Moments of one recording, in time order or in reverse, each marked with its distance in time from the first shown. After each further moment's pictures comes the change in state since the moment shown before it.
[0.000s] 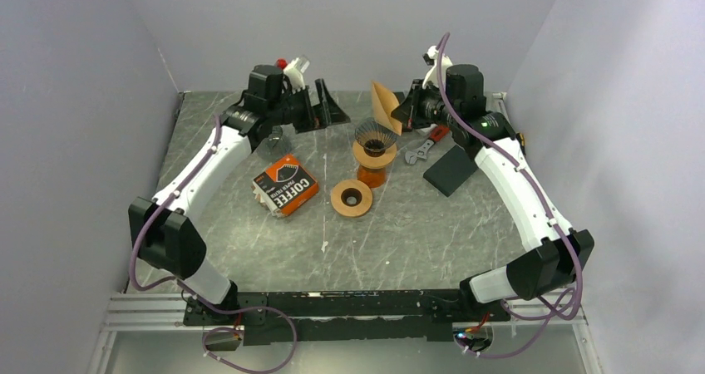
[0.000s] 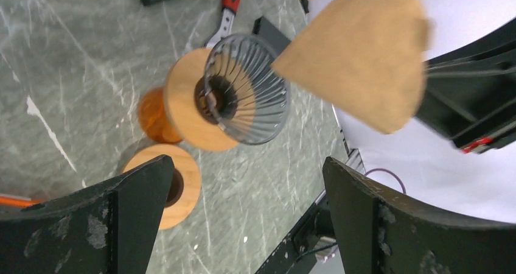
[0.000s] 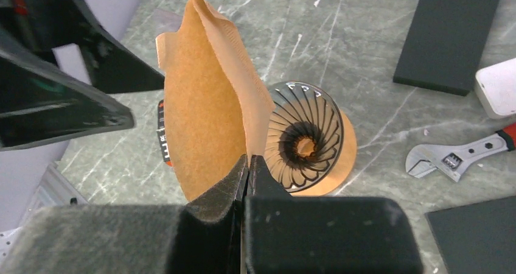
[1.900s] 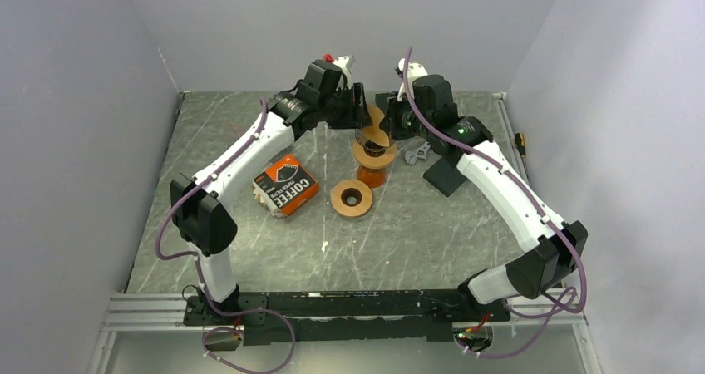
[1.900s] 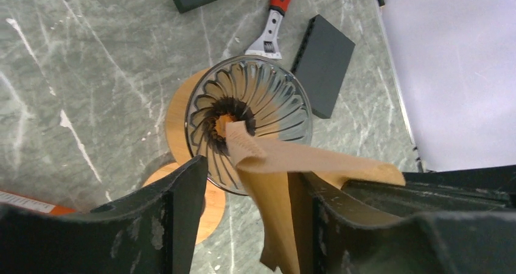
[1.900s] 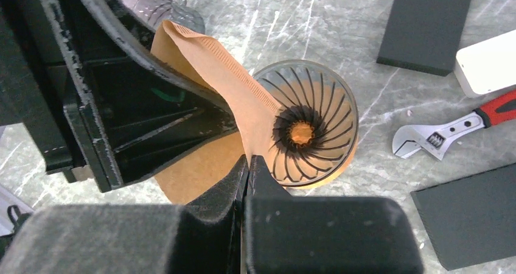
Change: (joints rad) left arm -0.246 0.249 0.392 -0.240 -0.395 0.082; right arm 0.185 0.022 0.000 -0.061 0.281 -0.043
